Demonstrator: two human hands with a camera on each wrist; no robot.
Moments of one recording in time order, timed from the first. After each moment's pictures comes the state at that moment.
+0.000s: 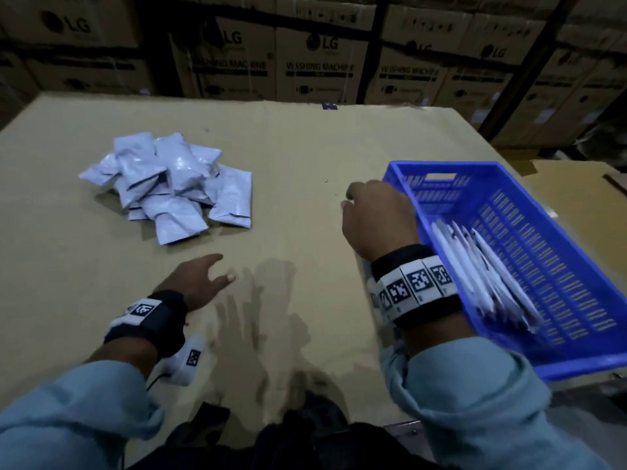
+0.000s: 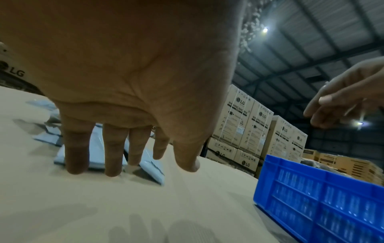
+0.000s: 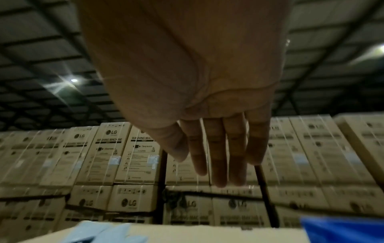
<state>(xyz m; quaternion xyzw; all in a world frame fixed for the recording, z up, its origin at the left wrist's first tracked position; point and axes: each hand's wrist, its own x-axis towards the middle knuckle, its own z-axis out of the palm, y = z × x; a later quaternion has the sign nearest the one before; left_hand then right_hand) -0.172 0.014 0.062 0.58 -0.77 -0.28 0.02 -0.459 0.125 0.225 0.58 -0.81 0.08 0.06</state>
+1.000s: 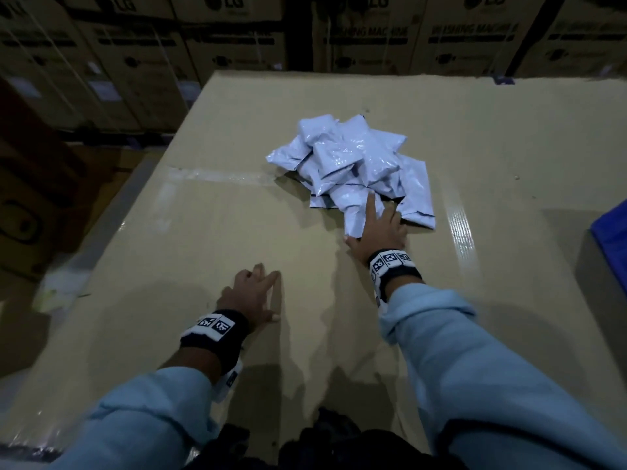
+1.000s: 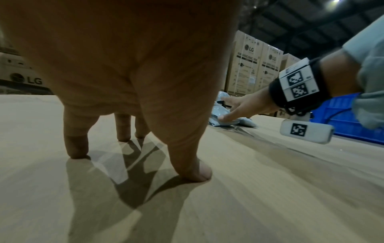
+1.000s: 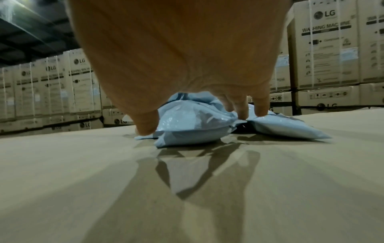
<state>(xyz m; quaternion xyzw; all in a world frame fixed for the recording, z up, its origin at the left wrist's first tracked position) 0.127 -0.072 -0.015 0.57 -0.78 -0.17 -0.19 -0.167 -0.125 -0.011 0.56 -0.82 0.07 -0.05</state>
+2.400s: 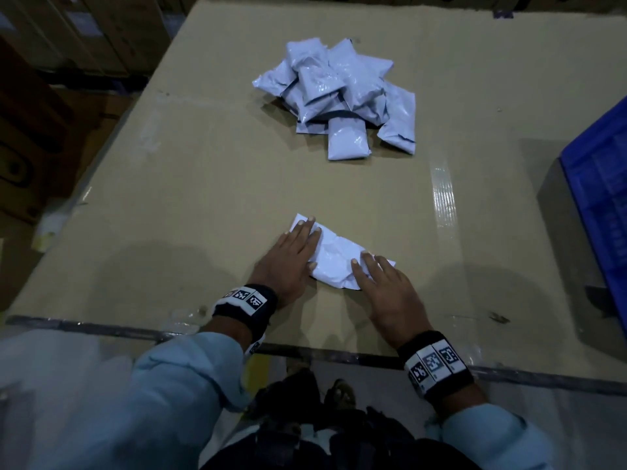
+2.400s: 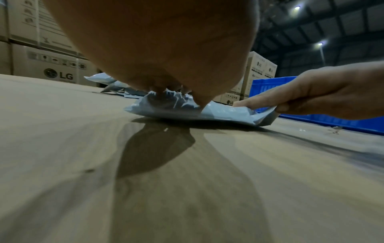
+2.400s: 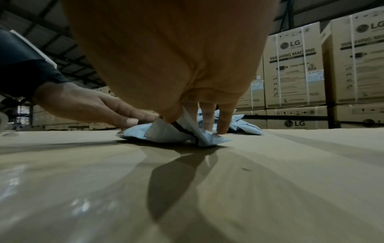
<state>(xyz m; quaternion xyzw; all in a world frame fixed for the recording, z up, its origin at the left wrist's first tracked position) 0.056 0.081 -0.040 0.41 -0.90 -0.14 0.04 -0.184 0.194 -0.039 0.78 -0.62 0.06 -0.05</state>
